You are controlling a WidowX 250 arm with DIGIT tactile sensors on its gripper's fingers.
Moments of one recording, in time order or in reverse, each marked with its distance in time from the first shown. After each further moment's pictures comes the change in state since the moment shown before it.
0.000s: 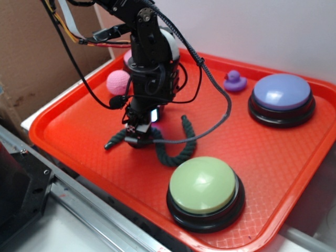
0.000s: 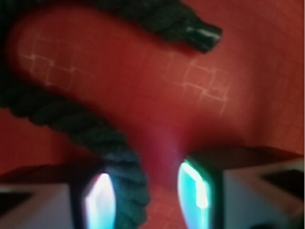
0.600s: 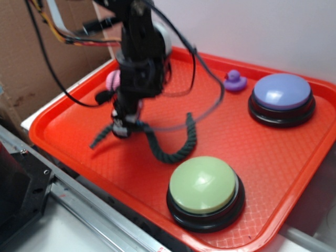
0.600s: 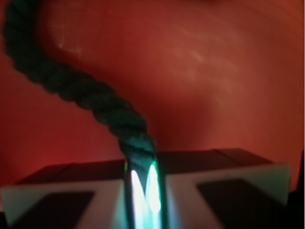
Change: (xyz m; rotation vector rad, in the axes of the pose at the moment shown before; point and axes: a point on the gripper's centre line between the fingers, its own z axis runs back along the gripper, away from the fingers) arm -0.022 -0.006 0.046 0.026 0.093 0.245
